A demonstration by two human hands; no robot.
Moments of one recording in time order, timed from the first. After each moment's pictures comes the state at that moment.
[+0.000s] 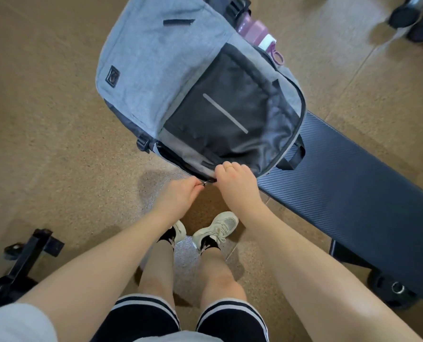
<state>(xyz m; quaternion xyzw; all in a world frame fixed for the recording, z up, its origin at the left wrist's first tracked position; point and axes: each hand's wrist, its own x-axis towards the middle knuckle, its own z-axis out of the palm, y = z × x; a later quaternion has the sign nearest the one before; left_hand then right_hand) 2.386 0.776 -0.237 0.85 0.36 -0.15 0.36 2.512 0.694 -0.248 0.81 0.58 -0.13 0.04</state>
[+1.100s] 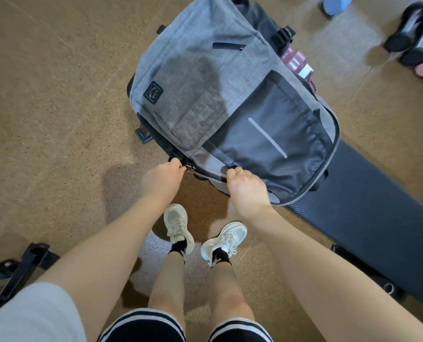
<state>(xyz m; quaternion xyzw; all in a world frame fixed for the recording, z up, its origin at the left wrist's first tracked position) 2.337 0.902 -0.275 0.87 0.41 -0.18 0.22 2.471 0.780 -0.243 0.82 0.56 -0.14 0.08</state>
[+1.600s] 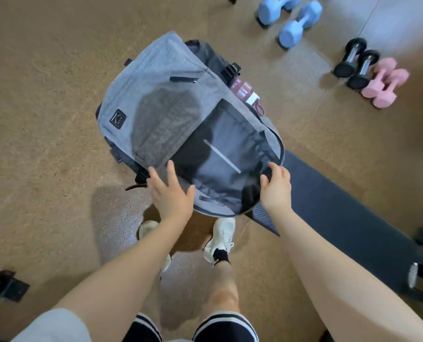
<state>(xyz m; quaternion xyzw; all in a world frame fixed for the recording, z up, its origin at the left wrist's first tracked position) 2.415 0.826 -0.227 0.68 0.59 -0.08 0.43 2.589 0.710 -0.205 0.94 0.14 -0.27 -0.15</state>
